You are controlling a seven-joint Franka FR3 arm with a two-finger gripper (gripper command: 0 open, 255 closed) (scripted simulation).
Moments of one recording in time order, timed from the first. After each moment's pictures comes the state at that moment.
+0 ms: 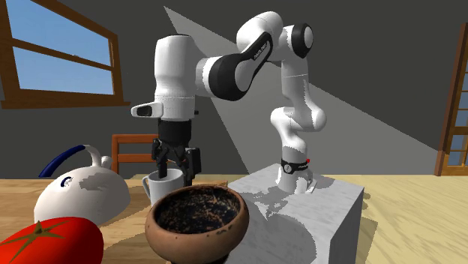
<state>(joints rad) -0.02 0.19 0.00 -2.00 -0.10 2.21 -0.16</state>
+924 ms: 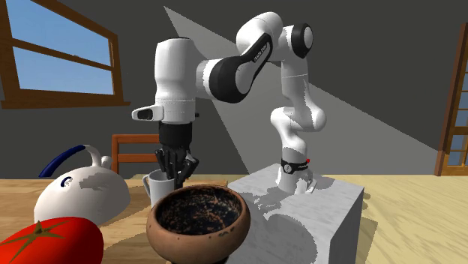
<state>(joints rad) -0.01 0.20 0.00 -2.00 -0.10 2.22 -0.16</state>
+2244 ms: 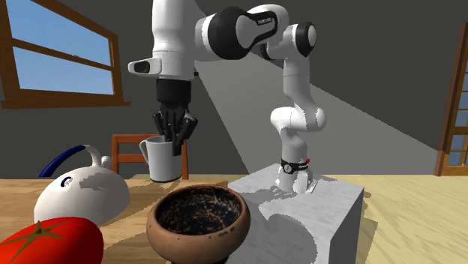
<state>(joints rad) -0.01 0.11 0.01 -1.87 -0.09 2.00 -0.18</state>
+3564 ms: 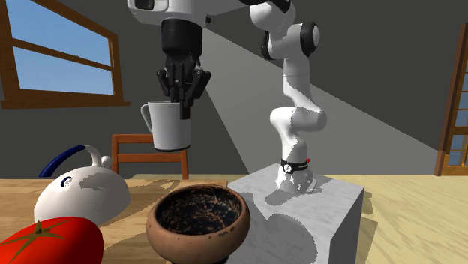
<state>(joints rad) 0.05 0.14 0.06 -1.60 -0.09 1.74 -0.09</state>
